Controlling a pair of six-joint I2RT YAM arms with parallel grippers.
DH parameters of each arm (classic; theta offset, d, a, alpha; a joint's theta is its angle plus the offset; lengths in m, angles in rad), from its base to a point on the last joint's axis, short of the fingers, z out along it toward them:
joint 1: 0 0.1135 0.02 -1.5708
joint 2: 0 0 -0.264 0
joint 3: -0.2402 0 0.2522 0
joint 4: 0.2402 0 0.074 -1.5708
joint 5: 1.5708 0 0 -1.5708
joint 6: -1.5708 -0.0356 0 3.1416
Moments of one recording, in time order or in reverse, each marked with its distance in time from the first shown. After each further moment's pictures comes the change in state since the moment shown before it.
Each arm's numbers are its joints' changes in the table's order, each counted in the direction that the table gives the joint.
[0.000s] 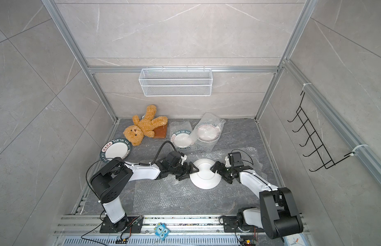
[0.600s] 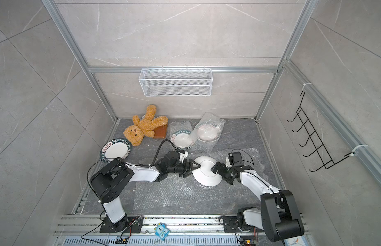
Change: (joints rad) left arm 0.000 0.000 0.047 -0.305 0.051 0.130; right arm 0.000 -0.031 -0.018 0.074 0.021 0.002
